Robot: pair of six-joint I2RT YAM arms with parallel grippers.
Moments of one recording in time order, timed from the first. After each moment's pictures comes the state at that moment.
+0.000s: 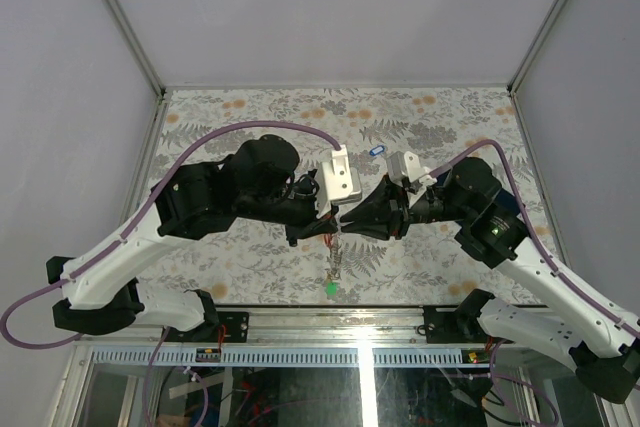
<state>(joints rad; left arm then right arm) -1.11 1.30 1.79 -1.11 0.29 0.16 0.76 0.89 0.94 -0.01 -0.90 0.07</state>
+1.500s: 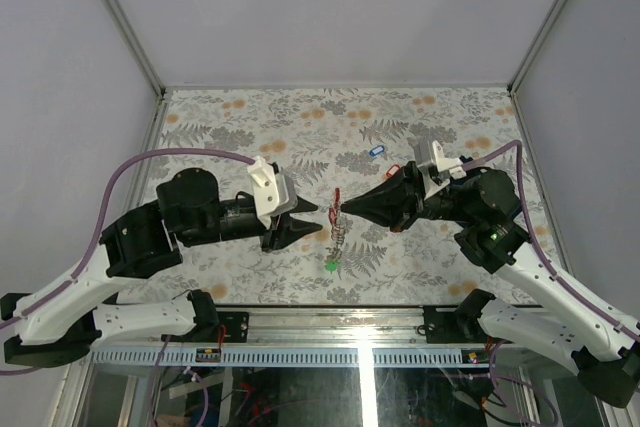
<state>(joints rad) -1.11 0.92 1.37 -0.66 0.21 0.13 0.76 0.85 0.87 0.34 -0.80 0.29</state>
